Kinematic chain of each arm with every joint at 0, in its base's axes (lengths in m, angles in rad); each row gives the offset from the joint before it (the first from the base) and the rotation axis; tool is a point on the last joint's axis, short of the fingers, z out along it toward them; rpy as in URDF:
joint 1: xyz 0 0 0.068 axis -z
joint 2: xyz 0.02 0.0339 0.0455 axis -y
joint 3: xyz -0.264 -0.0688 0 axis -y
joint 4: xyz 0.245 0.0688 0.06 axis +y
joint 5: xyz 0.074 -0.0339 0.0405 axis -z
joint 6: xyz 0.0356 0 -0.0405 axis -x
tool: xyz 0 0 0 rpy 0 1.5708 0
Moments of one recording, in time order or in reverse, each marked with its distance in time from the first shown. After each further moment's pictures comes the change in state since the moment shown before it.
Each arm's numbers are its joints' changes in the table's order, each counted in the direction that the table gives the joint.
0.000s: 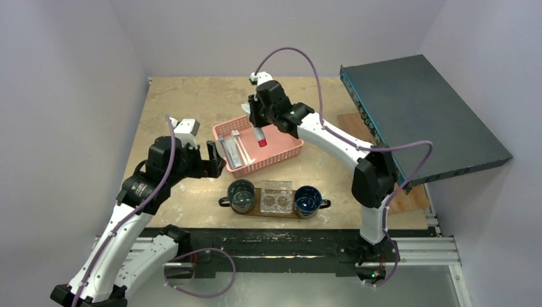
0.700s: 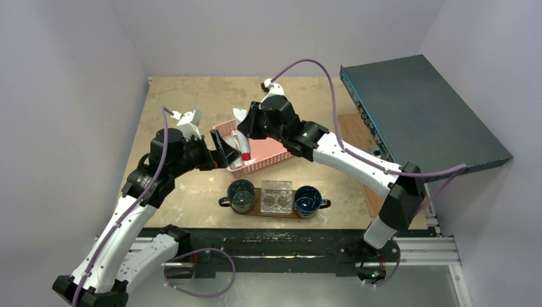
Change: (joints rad) left arm 0.000 -0.058 0.013 -0.163 0.233 0.258; right arm -0.125 0.306 -0.251 -0.159 0.013 -0.413
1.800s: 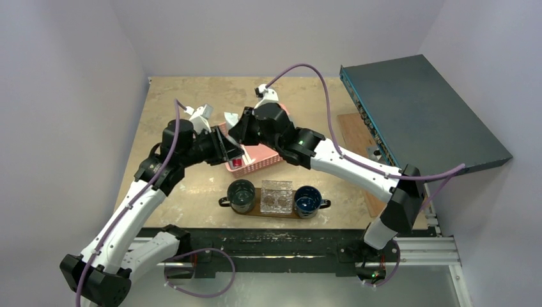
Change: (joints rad) left arm 0.000 -0.135 0.000 -0.102 0.134 0.107; right arm -0.098 0.017 -0.003 -0.039 0.063 -0.068
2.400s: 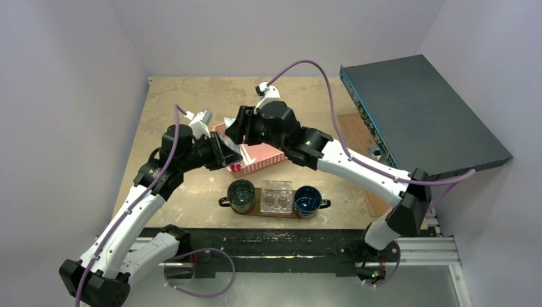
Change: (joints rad) left arm 0.000 0.032 -0.041 -0.003 0.014 -0.008; right arm 0.000 0.033 -0.001 0.008 -0.037 0.070
